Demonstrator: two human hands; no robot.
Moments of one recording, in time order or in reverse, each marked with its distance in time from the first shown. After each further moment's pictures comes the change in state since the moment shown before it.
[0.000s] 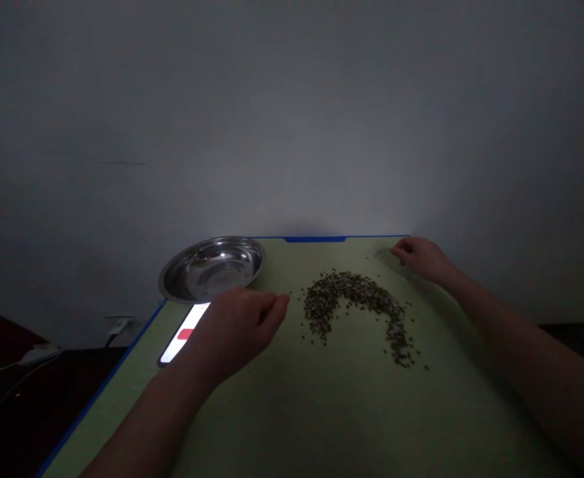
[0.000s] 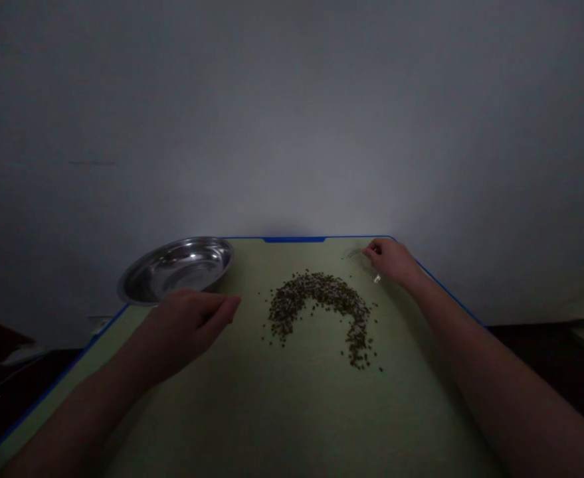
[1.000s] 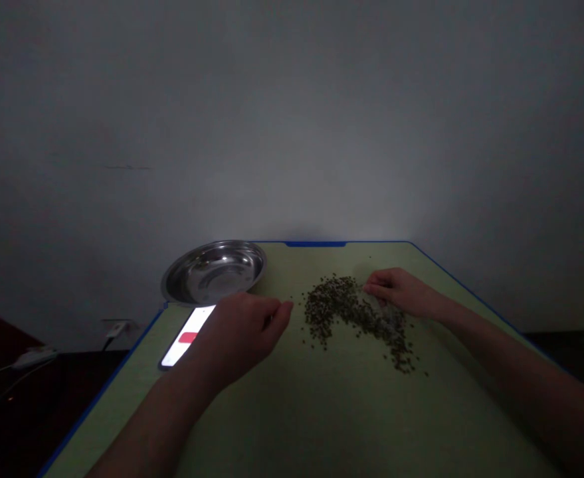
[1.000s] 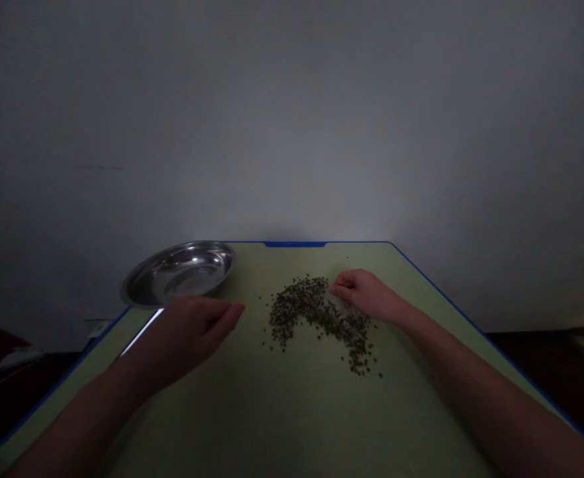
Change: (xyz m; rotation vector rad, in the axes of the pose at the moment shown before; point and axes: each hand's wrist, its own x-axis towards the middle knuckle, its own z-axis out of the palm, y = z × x) left_hand -0.001 0.002 -0.001 0.009 -0.043 -0.005; right_hand -0.054 -0.069 -0.004 0.287 -0.420 -0.205
